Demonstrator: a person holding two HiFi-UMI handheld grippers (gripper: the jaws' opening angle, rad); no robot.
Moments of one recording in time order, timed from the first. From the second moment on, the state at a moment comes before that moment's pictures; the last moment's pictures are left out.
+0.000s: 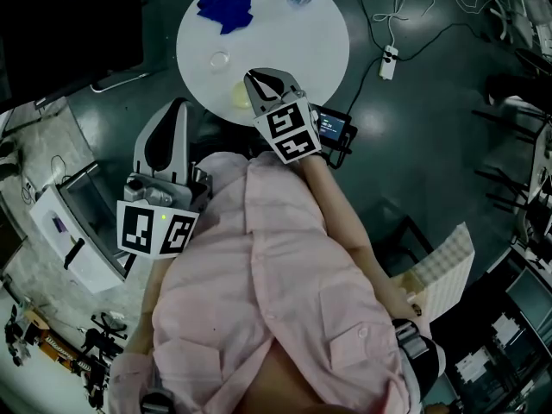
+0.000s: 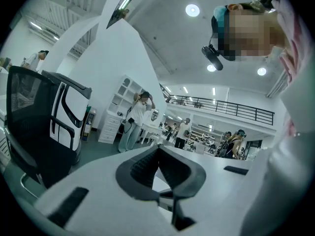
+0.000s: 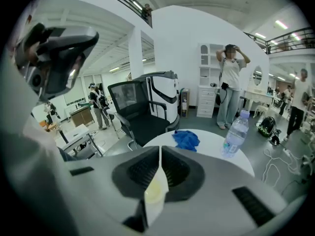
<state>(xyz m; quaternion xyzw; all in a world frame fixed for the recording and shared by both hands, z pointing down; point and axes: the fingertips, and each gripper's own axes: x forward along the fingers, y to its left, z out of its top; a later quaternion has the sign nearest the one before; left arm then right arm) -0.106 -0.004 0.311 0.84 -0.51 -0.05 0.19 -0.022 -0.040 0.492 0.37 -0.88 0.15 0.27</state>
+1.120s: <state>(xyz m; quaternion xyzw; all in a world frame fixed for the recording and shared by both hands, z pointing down) -0.094 -0.003 0.309 0.85 -0.48 -0.06 0.19 0.004 -0.014 0.373 0.43 -0.88 0.10 0.16</state>
